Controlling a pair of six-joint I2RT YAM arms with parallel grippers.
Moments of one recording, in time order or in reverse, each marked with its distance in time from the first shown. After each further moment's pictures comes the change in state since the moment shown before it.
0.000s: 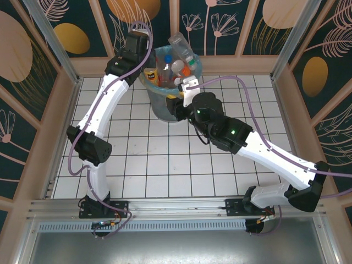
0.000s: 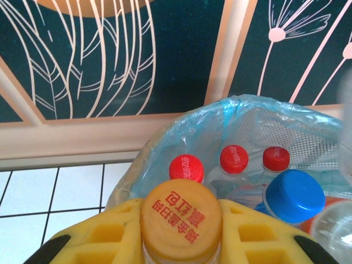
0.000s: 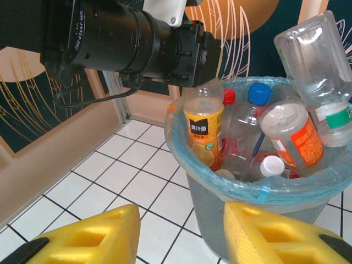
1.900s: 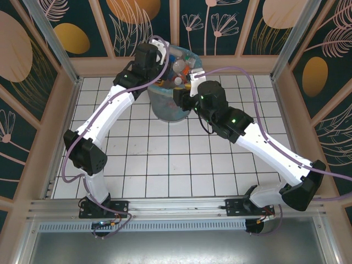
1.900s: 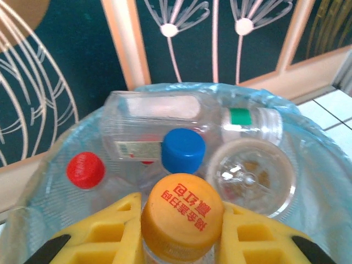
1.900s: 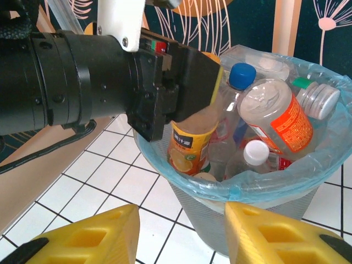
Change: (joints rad) left arm -0.112 -0.136 -0.309 0.248 0.137 0.206; right arm -0.172 0.043 0.013 -0.027 -0.158 0.087
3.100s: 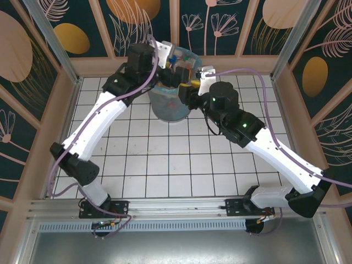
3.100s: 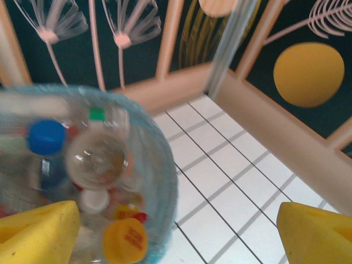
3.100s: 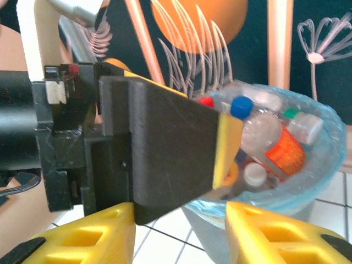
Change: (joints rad) left arm -0.053 -0.173 -0.008 -0.072 0.295 -0.182; right arm 0.004 -0.090 -0.013 0.048 0.001 0.008
